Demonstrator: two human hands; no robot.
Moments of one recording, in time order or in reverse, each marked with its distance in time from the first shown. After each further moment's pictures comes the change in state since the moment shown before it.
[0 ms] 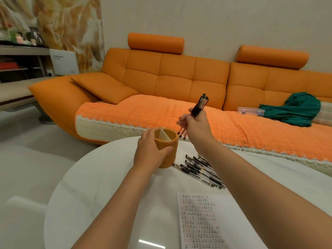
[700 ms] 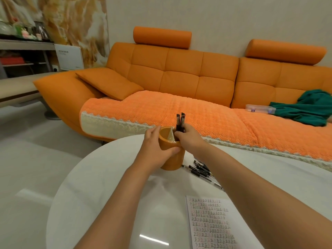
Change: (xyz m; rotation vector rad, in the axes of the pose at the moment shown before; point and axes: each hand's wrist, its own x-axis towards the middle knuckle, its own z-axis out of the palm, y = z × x) left_hand 0.011 -0.019 -0.011 -0.119 -0.161 0.015; right_hand 0.011 0.049 0.029 -0.483 -0.244 0.241
